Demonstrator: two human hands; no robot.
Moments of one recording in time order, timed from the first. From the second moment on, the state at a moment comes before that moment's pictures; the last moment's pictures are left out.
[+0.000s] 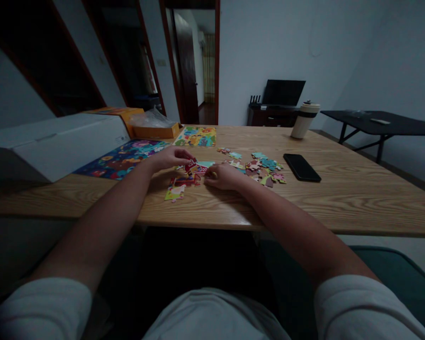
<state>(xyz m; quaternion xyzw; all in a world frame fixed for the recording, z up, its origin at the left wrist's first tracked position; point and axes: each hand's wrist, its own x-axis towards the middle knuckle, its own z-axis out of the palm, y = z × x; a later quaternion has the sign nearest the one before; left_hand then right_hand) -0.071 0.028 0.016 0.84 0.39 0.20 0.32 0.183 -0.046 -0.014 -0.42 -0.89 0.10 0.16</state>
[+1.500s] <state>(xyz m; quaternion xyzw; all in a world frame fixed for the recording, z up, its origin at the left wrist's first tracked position) -0.085 0.026 0.020 0.83 0.53 -0.05 0.17 0.185 -0.042 -0.013 -0.45 -0.88 0.09 0.13</state>
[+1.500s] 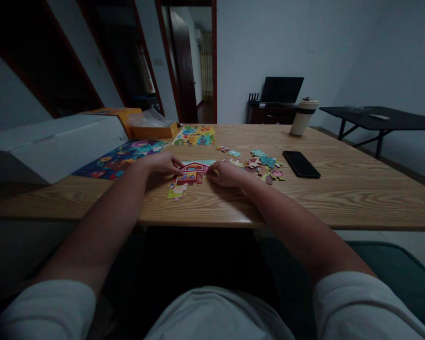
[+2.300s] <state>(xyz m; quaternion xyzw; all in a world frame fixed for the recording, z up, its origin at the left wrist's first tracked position) -0.039 0.011 0.000 0.89 0.45 0.01 0.05 0.293 0.001 0.020 -0.62 -0.67 0.05 0.39</state>
